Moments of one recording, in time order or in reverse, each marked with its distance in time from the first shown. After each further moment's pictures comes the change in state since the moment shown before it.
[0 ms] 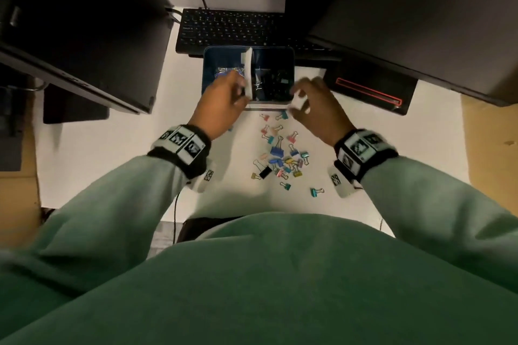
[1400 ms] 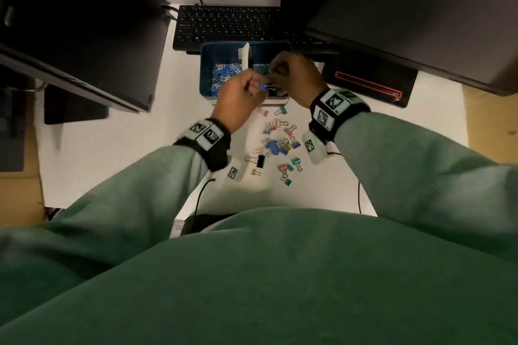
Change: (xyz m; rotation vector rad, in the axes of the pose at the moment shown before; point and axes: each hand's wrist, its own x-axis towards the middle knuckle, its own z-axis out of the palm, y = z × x) left_hand 0.010 0.021 0.032 -0.320 0.025 0.009; right_hand 0.059 -0.027 0.006 0.162 0.047 0.034
